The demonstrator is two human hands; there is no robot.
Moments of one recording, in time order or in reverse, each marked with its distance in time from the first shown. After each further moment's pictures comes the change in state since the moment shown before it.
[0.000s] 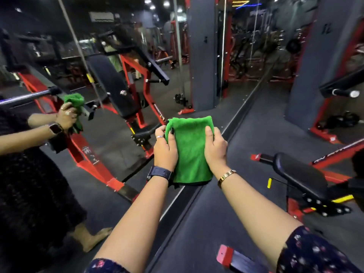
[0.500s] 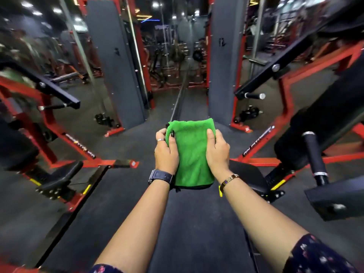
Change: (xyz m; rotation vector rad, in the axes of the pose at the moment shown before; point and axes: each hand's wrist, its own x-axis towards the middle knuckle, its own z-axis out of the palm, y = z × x) left_hand 0.112 -0.001 0.276 -0.319 -0.347 0.105; right_hand 0.196 0.119 -0.066 -0.231 0.424 0.071
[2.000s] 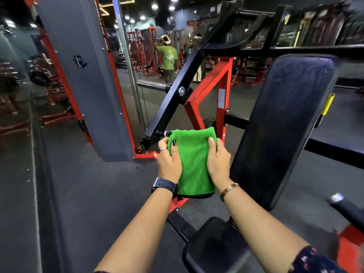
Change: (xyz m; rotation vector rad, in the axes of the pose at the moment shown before) left_hand 0.344 -0.132 0.553 -0.484 -0.658 0.117; right_hand 0.481 0.251 0.070 -0.330 0.667 0.253
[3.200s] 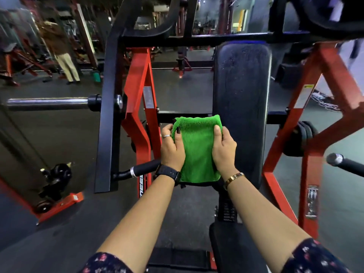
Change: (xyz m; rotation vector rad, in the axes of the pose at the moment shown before) left_hand 0.221 -0.132 0.147 -0.433 -0.626 0.208; right_hand 0.149 0.037 0.138 -0.289 0.702 0.106
